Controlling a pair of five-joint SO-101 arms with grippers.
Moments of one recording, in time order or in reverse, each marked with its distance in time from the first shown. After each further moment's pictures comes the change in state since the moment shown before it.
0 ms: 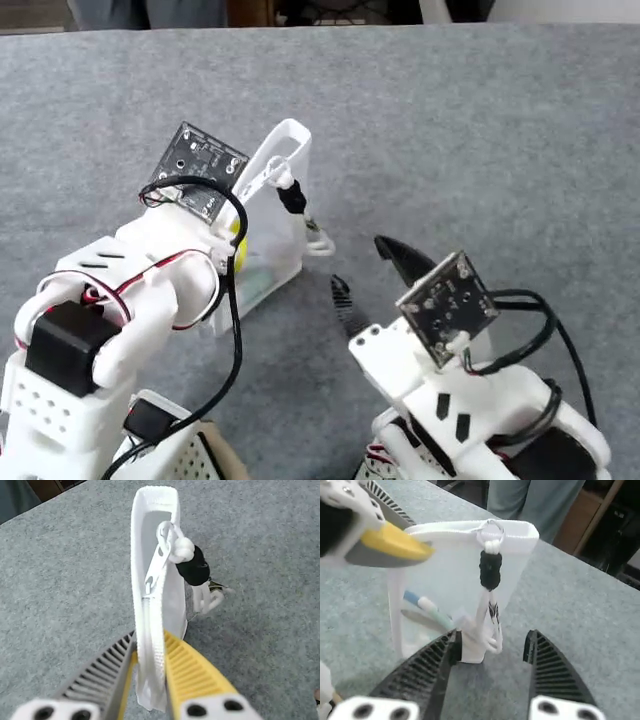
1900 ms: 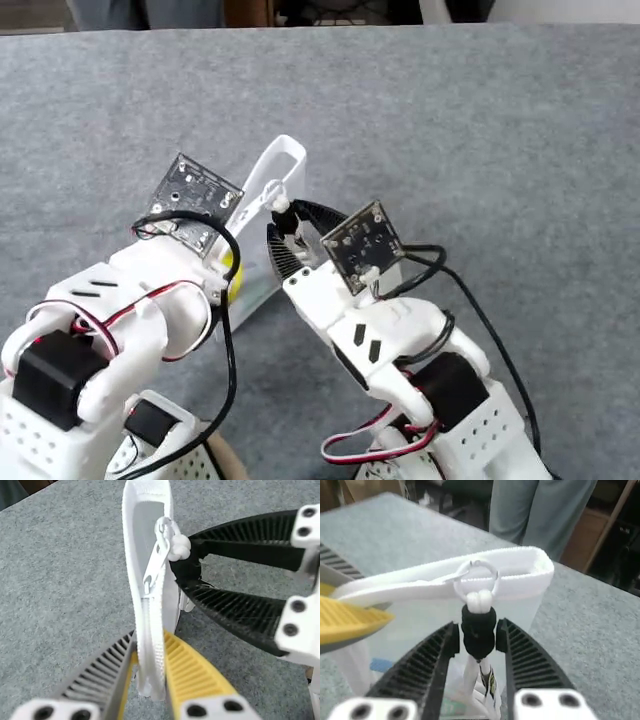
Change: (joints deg) left arm 2.0 -5.6 3.1 4.3 0.2; right arm -2.5 4.7 26.6 -40.5 -2.1
